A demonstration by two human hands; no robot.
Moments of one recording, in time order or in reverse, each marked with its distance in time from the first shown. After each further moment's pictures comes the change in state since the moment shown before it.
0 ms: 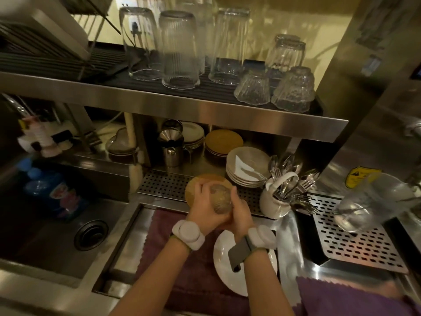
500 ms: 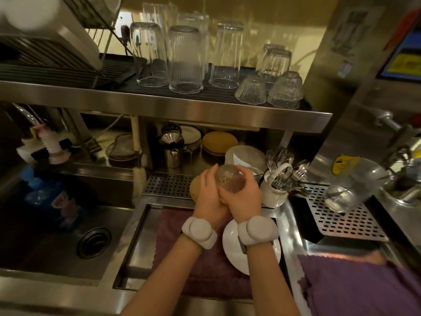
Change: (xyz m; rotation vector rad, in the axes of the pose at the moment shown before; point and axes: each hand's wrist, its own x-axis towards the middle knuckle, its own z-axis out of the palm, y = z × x) left_hand -0.020 0.036 -0.033 -0.092 0.024 0.068; right_hand -0.072 -0.019 0.024 -0.540 0.249 -0.711
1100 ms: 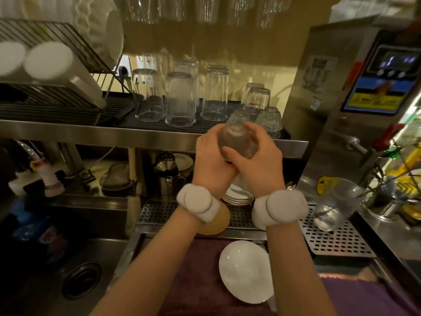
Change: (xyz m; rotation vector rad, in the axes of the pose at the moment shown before) left_hand 0.066 0.120 -0.056 -0.036 0.218 0.270; right_hand 0.028 -0.129 -0.059 -0.073 0.084 -0.387
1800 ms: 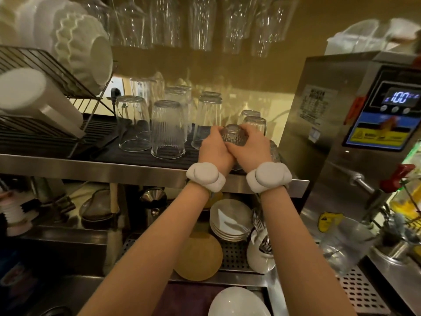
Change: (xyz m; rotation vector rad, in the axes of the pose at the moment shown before) left_hand 0.117 -0.014 0.052 0.117 -0.095 -0.147; right_hand 0.131 0.029 0.016 -0.237 -0.043 0.012
